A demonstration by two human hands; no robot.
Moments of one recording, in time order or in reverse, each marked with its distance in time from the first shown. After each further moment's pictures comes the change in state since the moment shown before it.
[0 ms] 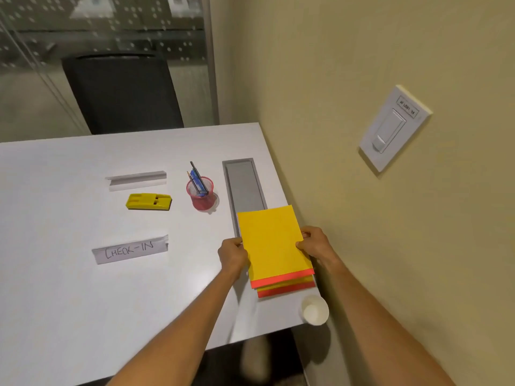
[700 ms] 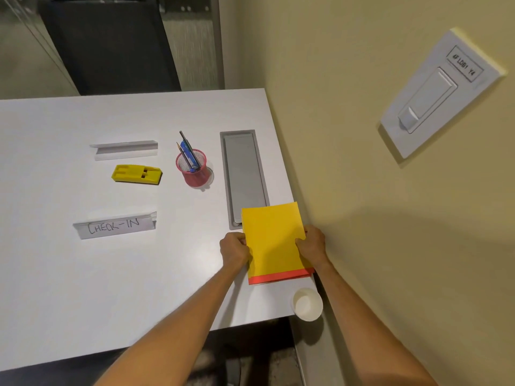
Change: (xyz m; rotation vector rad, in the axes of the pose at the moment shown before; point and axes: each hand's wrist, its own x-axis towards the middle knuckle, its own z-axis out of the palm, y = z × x) left_hand 0.018 -0.032 0.054 0.165 0.008 0.020; right_hand 0.040 0.056 0.026 -0.279 0.099 -0.045
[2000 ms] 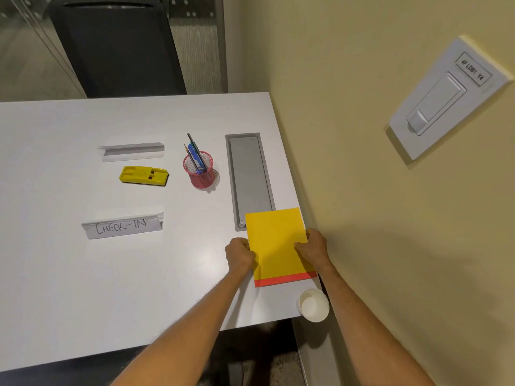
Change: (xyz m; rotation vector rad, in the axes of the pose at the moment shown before) left_hand 0.000 -0.014 0.000 0.017 -0.041 -0.058; right_hand -0.005 -0.002 0.009 0.079 -0.049 0.043
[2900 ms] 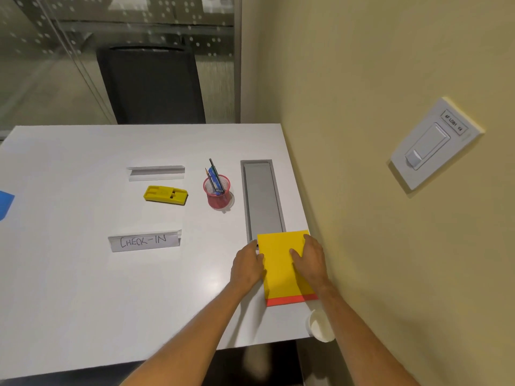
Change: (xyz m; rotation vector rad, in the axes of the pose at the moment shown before) left_hand -0.023 0.017 -0.048 0.036 -0.054 0.309; right_hand -0.034 -0.054 0.007 -0.214 0.117 -0.223
